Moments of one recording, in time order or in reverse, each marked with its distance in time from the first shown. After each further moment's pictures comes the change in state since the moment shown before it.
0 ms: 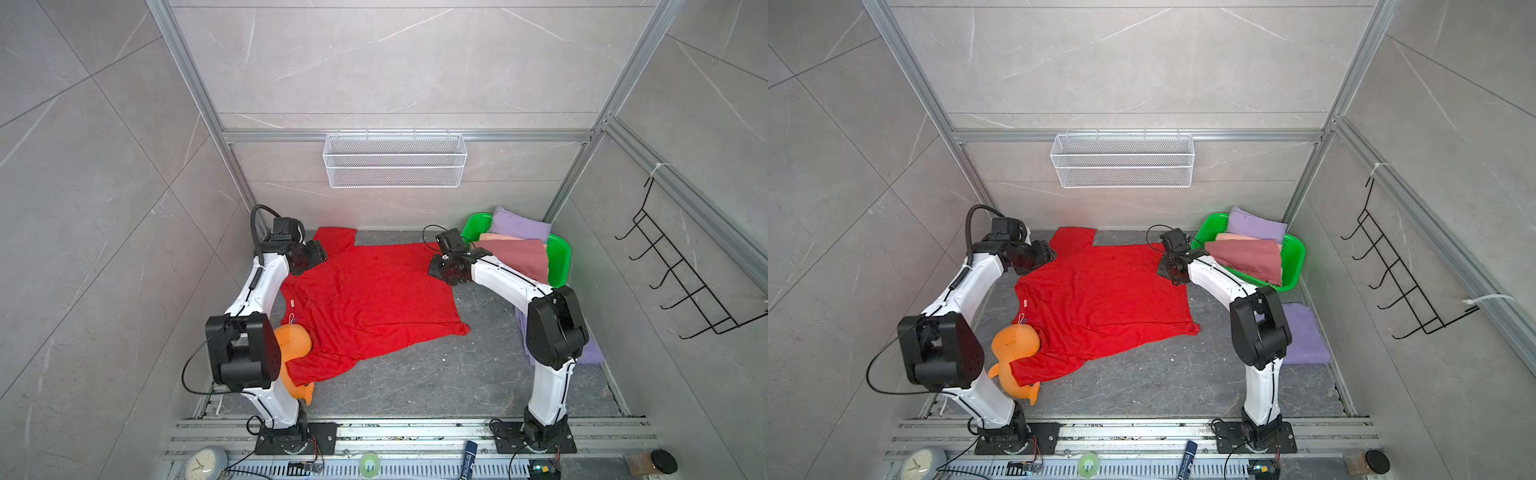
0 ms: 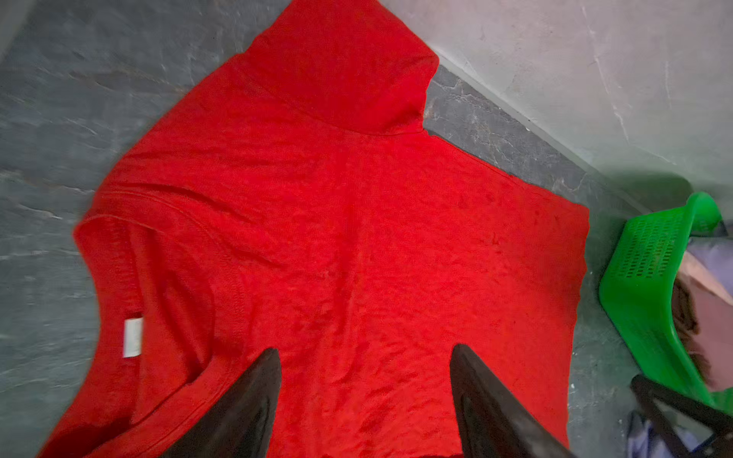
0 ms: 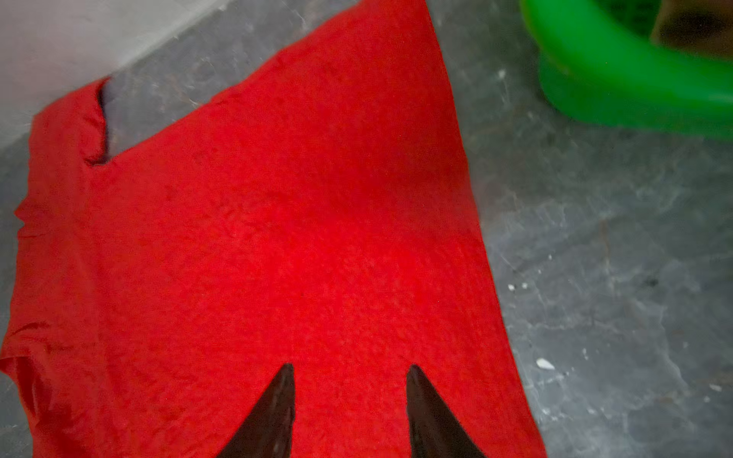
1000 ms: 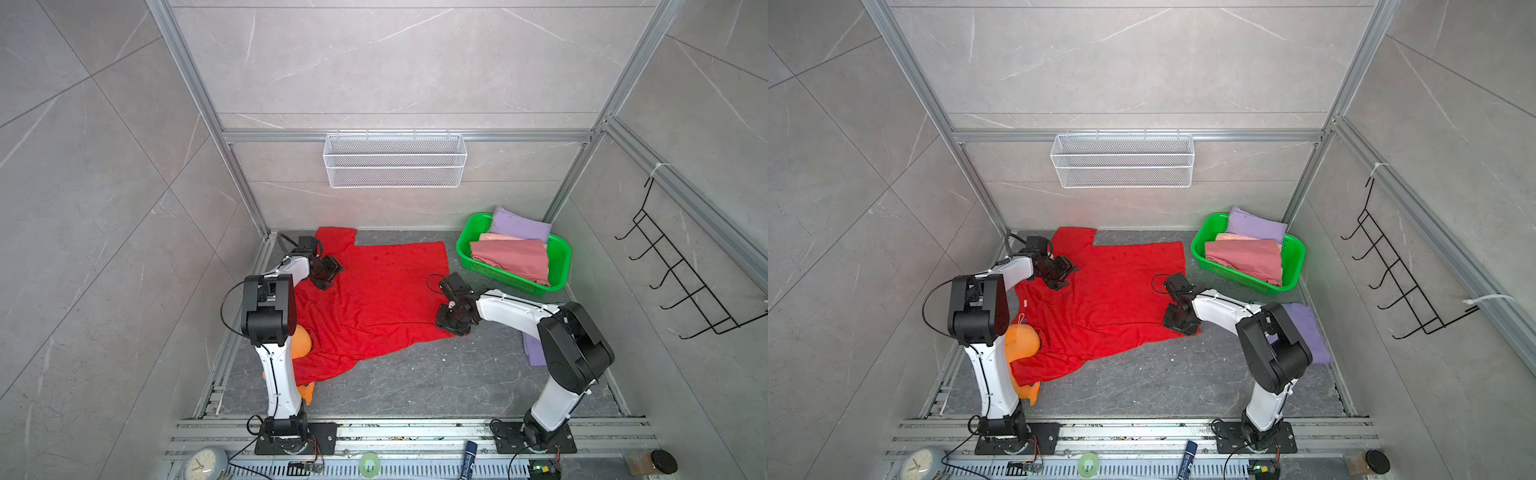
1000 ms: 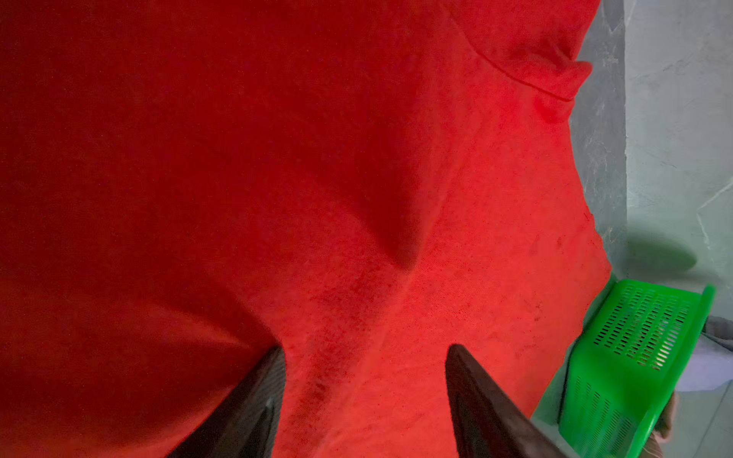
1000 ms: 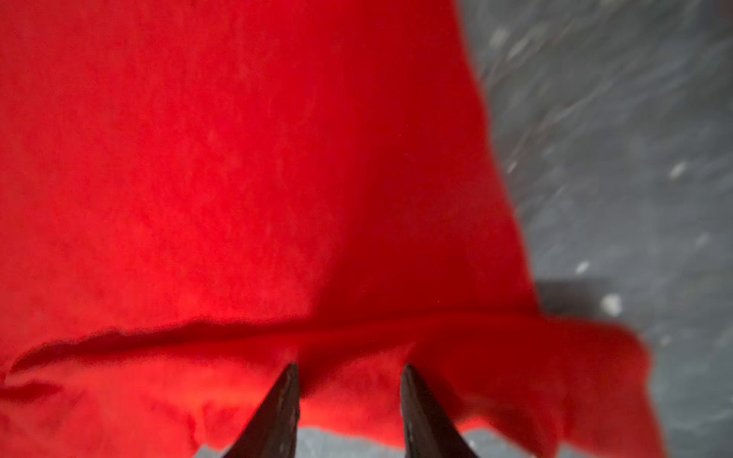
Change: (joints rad) left arm -0.024 0.379 0.015 0.205 0.154 -0.319; right arm 0.092 -0.214 -0.473 -0.029 -0.178 0.082
